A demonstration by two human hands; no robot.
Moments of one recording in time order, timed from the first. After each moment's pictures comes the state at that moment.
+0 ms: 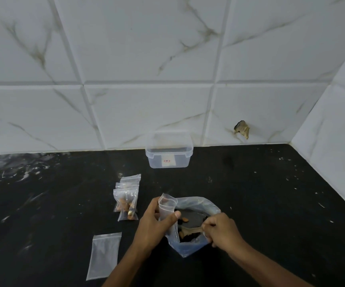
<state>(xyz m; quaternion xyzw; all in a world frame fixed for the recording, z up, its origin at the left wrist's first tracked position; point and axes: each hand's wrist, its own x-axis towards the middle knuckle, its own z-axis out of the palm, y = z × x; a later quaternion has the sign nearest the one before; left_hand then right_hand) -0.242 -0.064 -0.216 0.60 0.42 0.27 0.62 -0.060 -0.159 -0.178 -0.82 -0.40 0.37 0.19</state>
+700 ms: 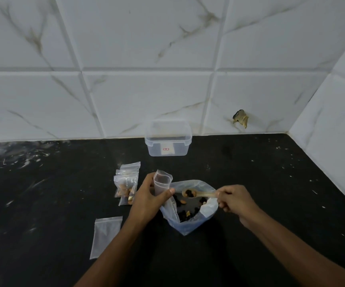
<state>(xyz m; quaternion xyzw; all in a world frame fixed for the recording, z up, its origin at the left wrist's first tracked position) -0.244 -0.056 -0.185 0.65 0.43 0.31 0.54 -0.022 -0.161 -0.148 -0.81 -0.27 0.39 0.34</state>
